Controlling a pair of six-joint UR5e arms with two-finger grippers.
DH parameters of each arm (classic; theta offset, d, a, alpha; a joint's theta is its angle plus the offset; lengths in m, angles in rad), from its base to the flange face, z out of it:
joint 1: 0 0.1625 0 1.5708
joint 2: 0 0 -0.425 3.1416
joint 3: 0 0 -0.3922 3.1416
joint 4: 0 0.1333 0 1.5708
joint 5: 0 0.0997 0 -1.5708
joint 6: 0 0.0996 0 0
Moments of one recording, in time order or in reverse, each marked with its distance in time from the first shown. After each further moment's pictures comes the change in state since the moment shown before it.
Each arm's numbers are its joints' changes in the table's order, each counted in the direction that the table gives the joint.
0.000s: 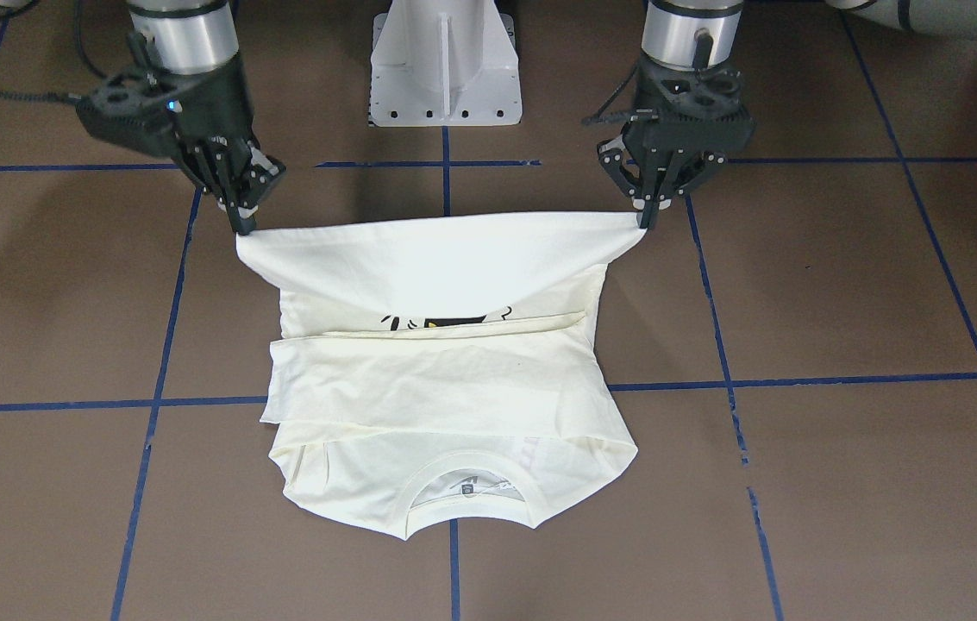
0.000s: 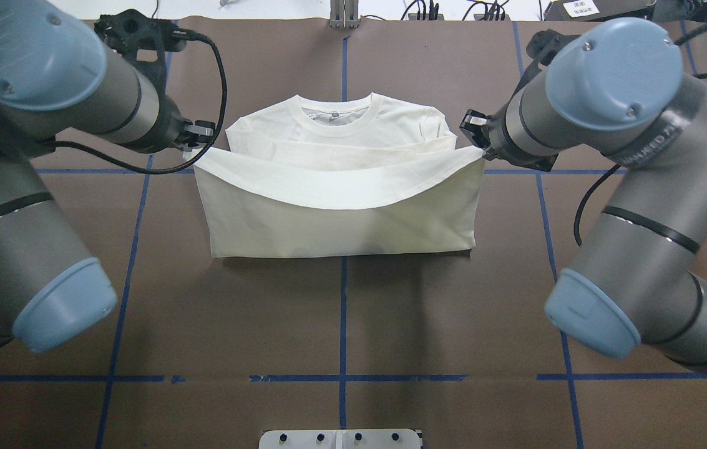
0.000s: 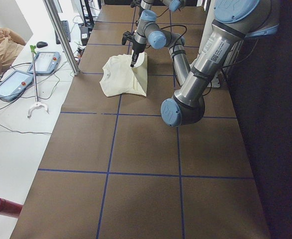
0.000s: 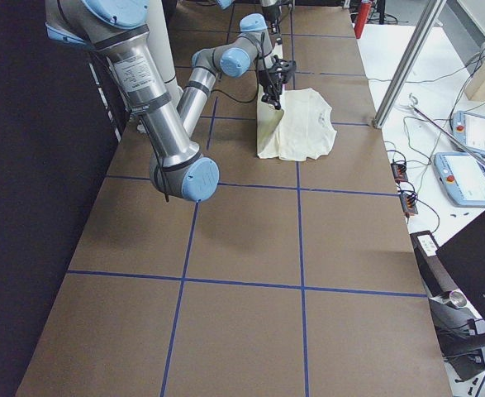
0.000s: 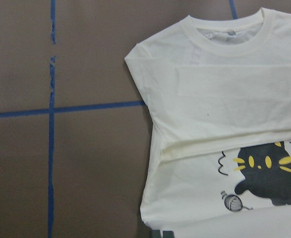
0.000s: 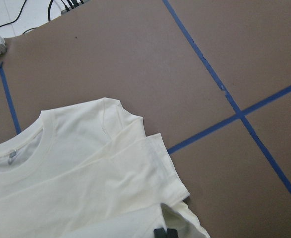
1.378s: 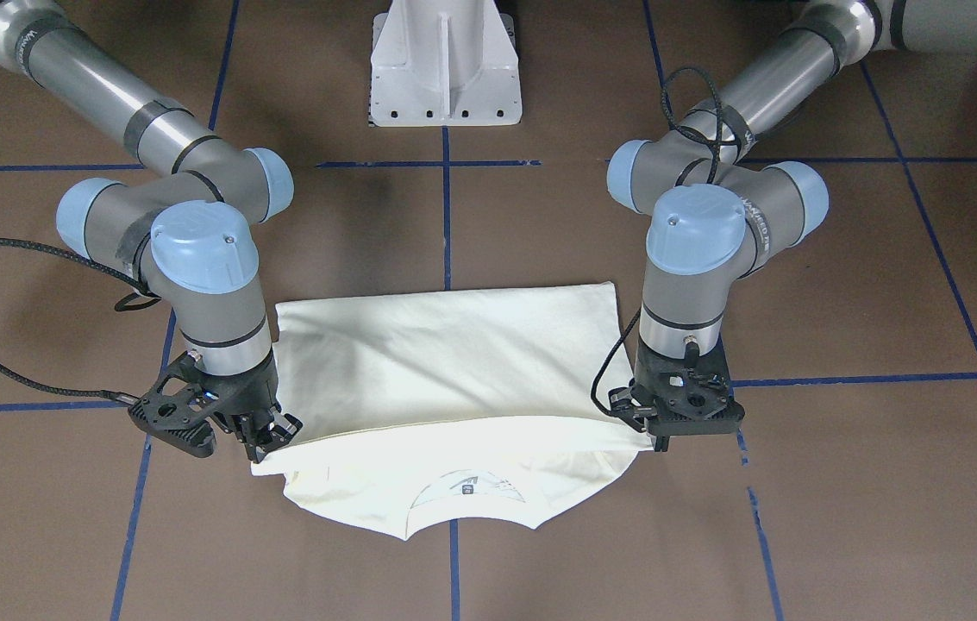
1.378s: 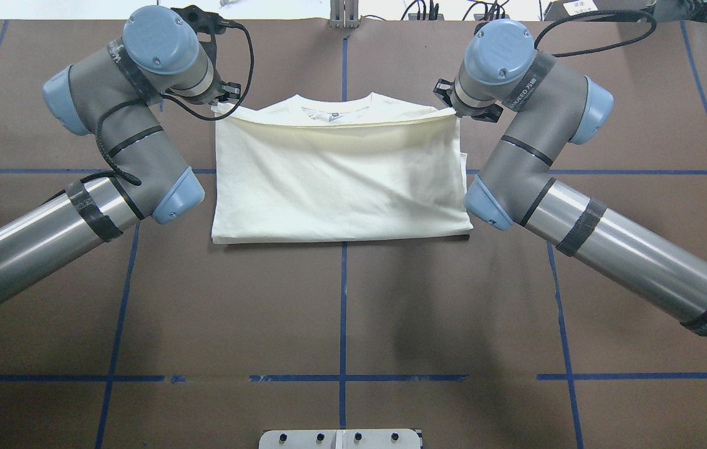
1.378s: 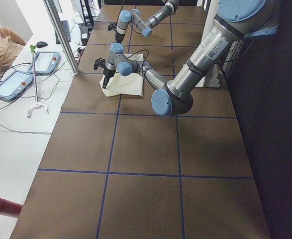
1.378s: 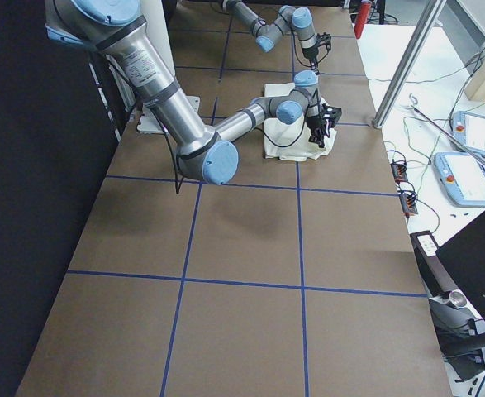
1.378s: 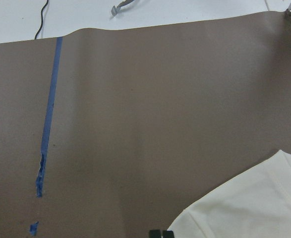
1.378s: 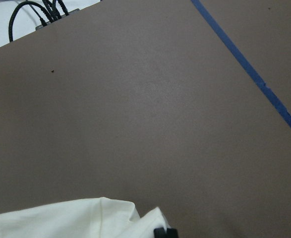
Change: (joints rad) left arm -0.065 -0.131 -0.709 -0.536 0.047 0.064; right arm 0.061 0.164 0.710 0.498 -0.012 -0.054
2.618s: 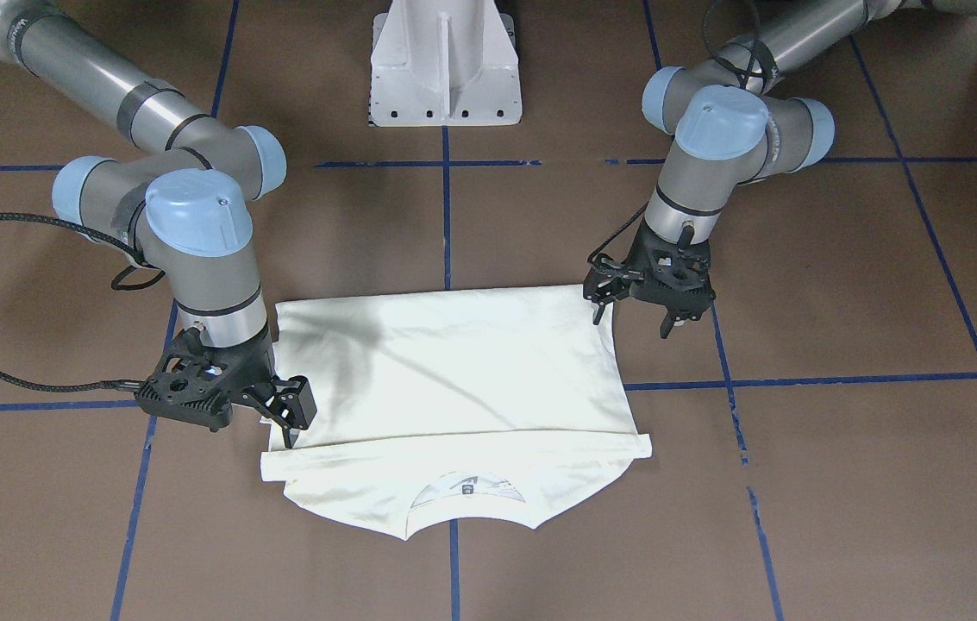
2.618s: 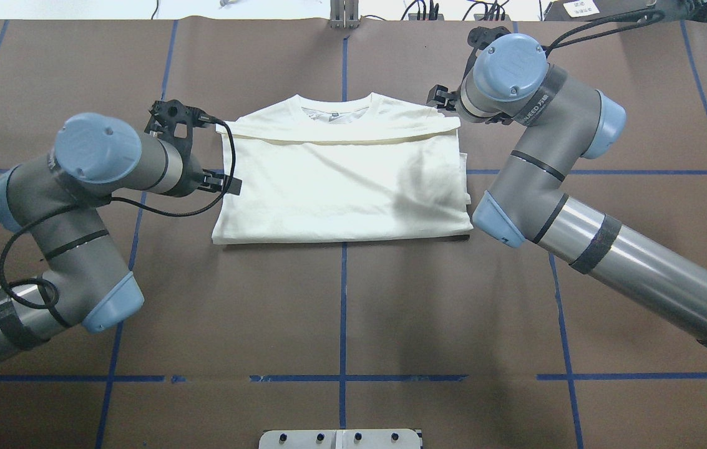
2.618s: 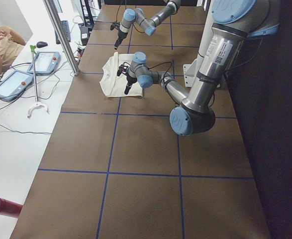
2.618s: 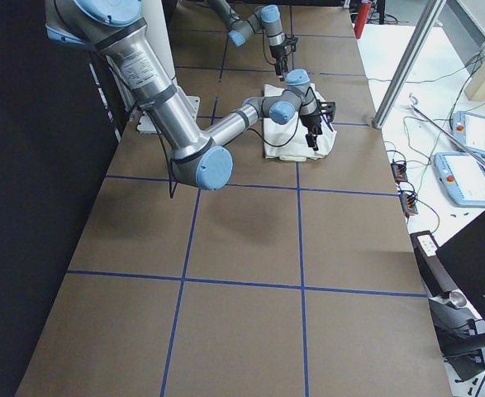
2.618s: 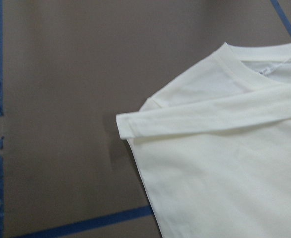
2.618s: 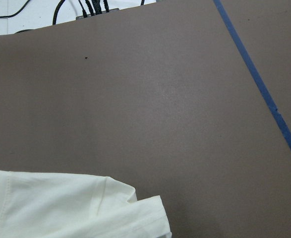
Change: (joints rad) left arm 0.161 0.333 0.347 -0.173 -0.084 -0.005; right arm -0.017 -0.057 -0.099 0.008 -0.048 -0.199
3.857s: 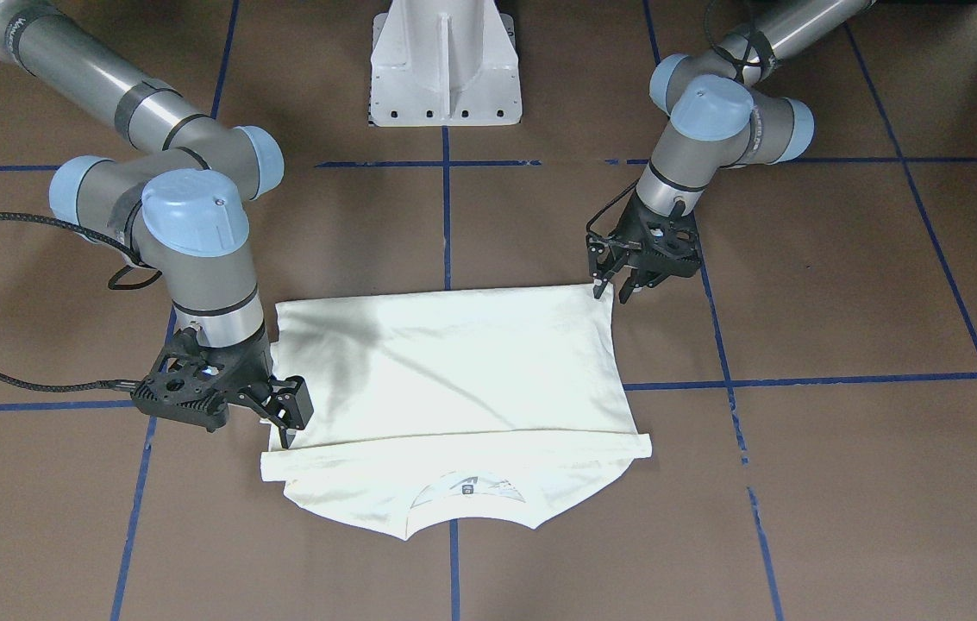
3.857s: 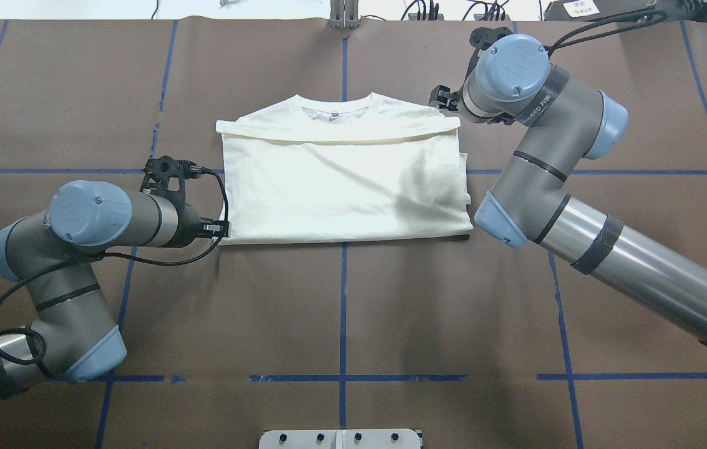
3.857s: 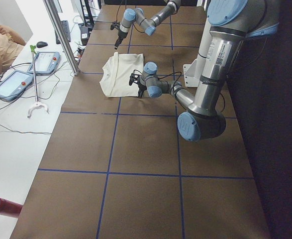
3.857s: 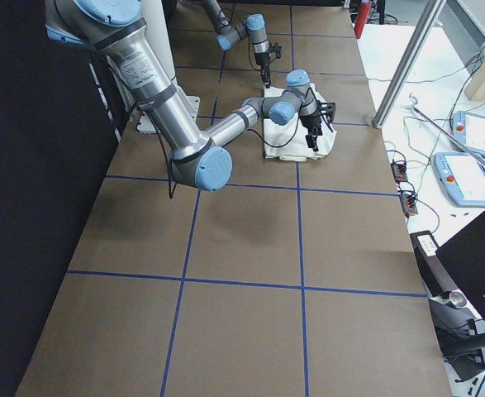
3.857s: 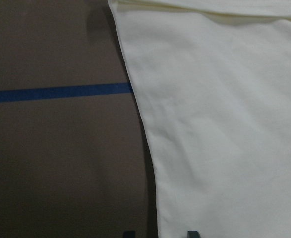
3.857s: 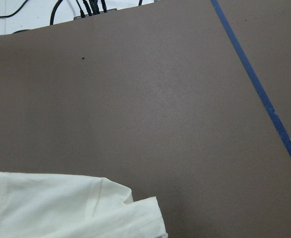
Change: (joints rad) left arm 0.090 0.088 0.008 -0.145 0.023 -0.189; right arm 0.002 -0.005 -0.001 0.000 -0.001 -0.002
